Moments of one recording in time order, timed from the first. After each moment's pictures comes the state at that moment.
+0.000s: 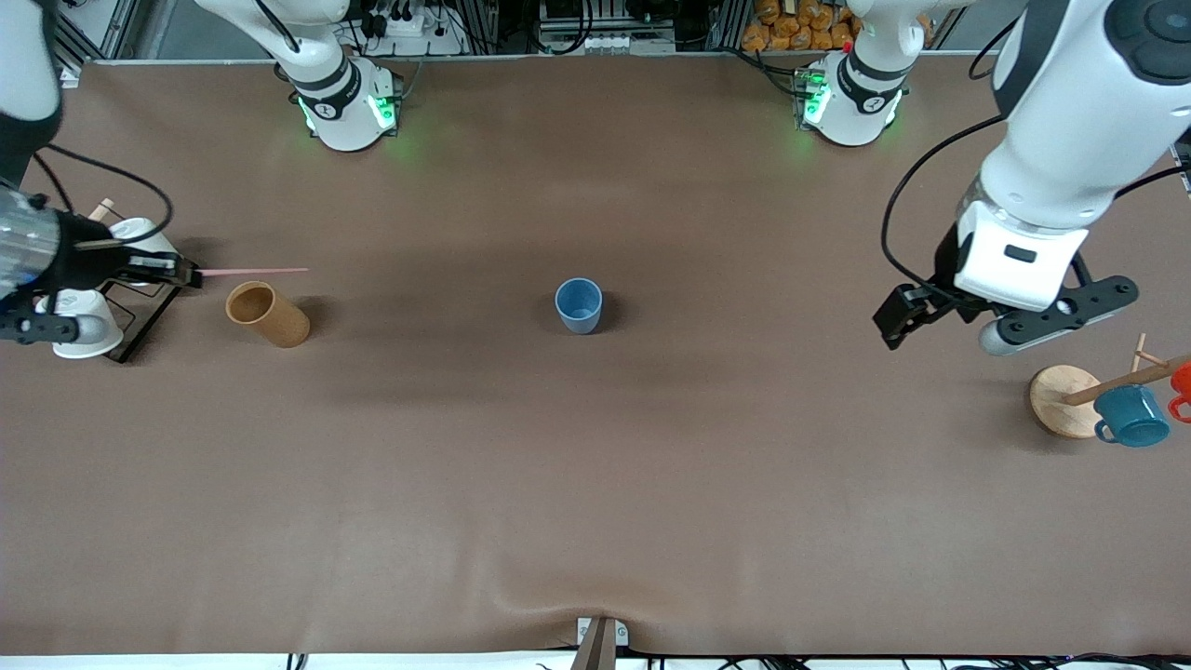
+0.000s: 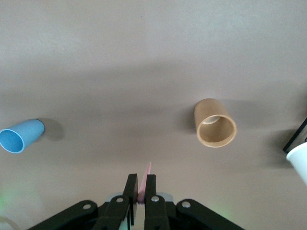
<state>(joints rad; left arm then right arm) 0.18 0.19 -0.55 -1.45 0.22 1.76 -0.70 -0.09 0.16 0.11 -1.51 0.15 1.44 0.13</state>
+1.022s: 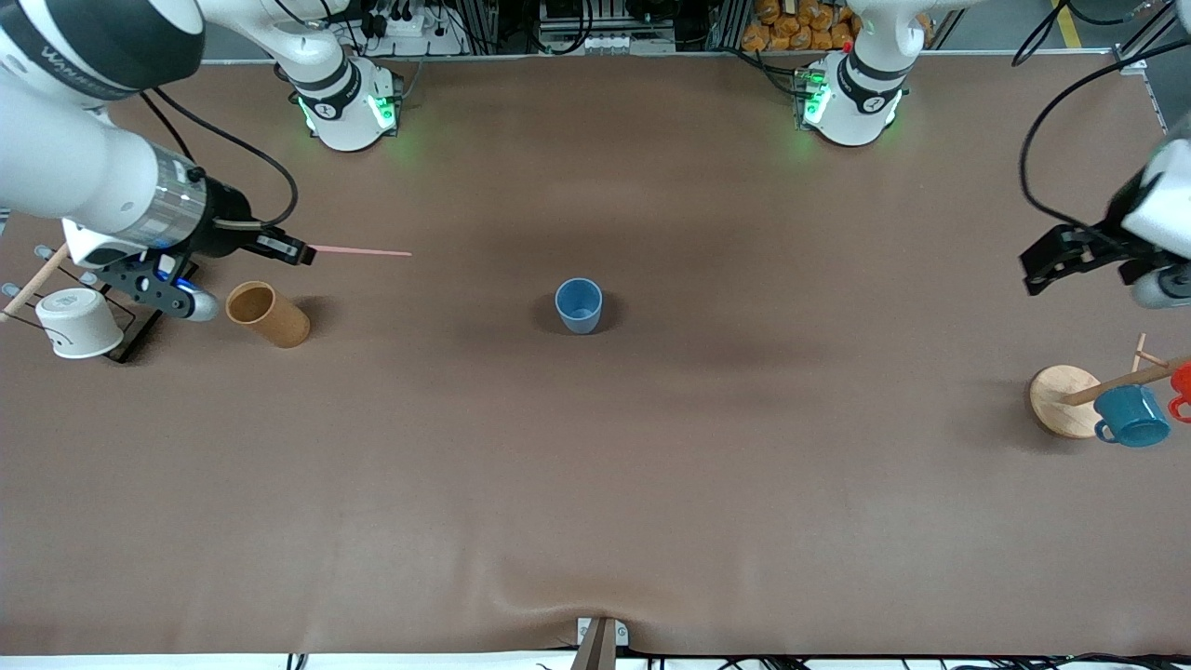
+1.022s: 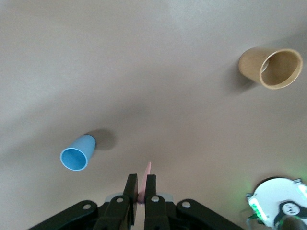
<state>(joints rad) 0.08 0.08 -0.17 -1.45 0.13 1.59 -0.13 0.13 0.13 0.11 -1.51 0.22 1.48 0.72</state>
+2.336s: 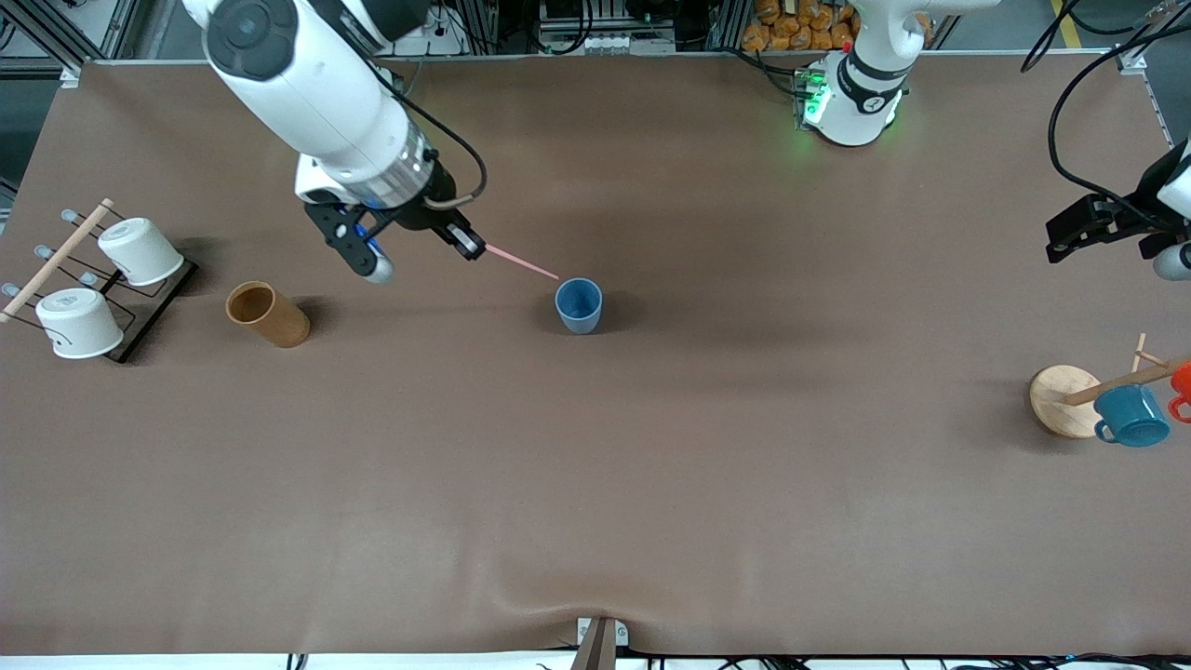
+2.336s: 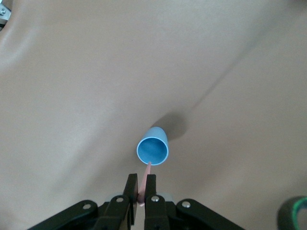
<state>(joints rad) -0.08 0.02 0.05 -1.53 0.09 1.55 -0.02 0.46 0.19 0.11 -1.53 0.19 1.80 1.37</state>
